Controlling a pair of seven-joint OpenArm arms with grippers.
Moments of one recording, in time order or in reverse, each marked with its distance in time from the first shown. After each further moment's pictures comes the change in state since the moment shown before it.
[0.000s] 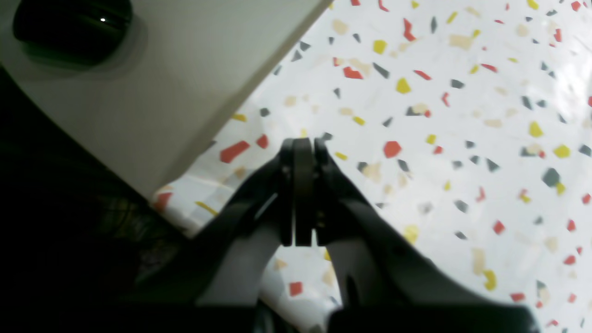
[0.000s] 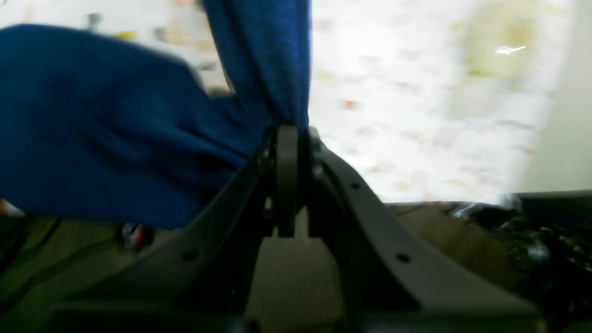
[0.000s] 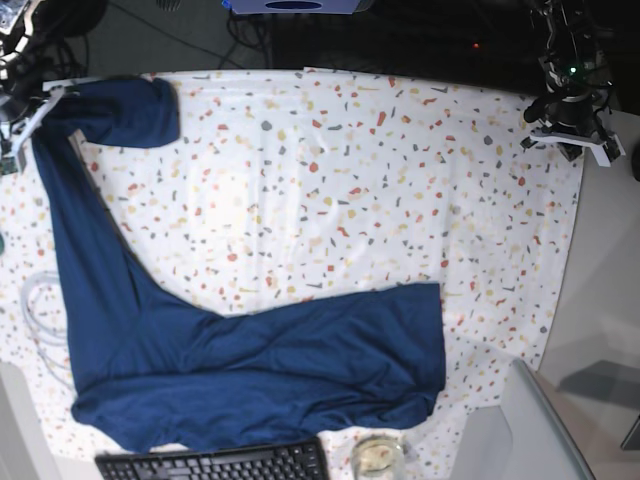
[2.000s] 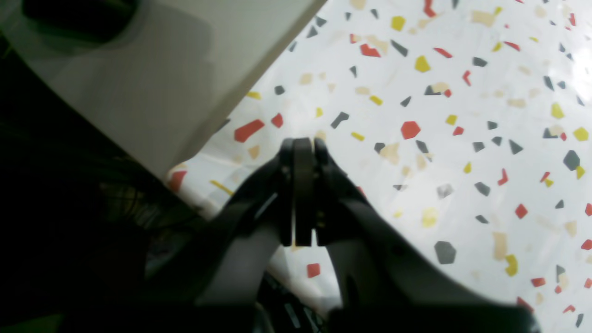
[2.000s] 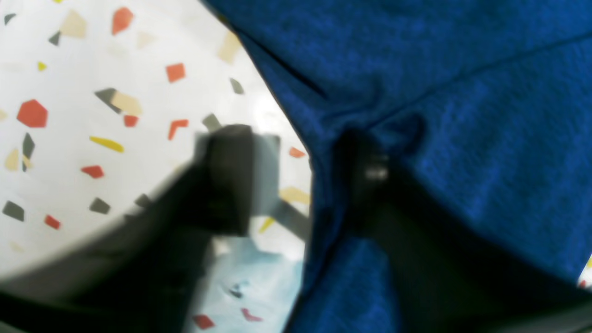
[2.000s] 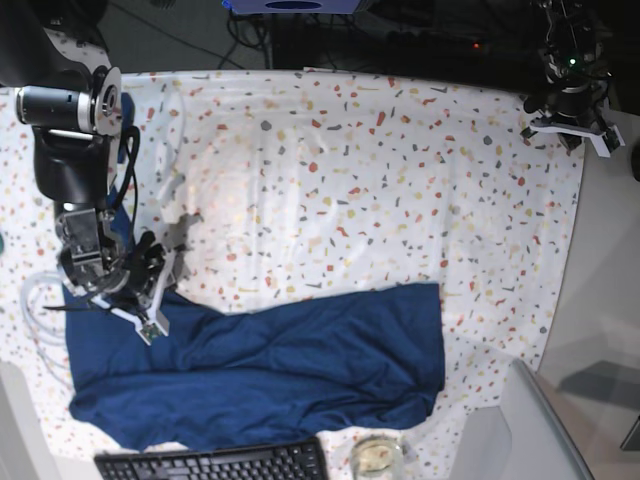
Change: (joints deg) left arm 1.4 0.3 -1.0 -0.3 0.0 -0.2 0.0; right arm 46.2 5.9 -31.8 -68.9 -17.8 -9.5 29.8
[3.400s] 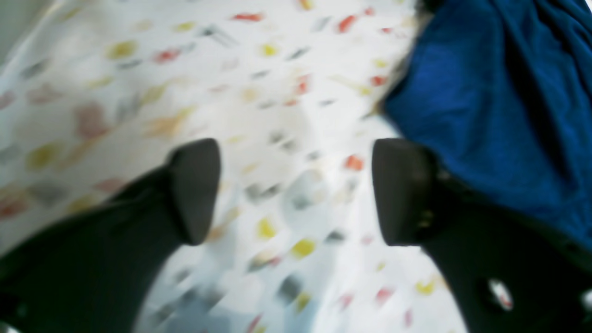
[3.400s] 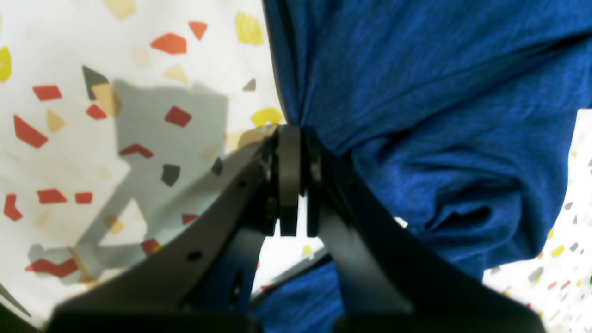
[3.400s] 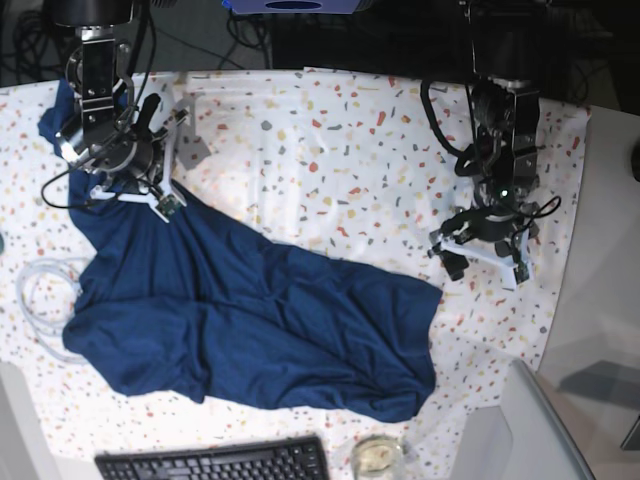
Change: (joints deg) left arm -28.8 -0.8 22.4 -20.8 0.2 0.4 0.0; right arm -35.1 -4.3 -1.6 47.3 -1.3 9.4 -16.0
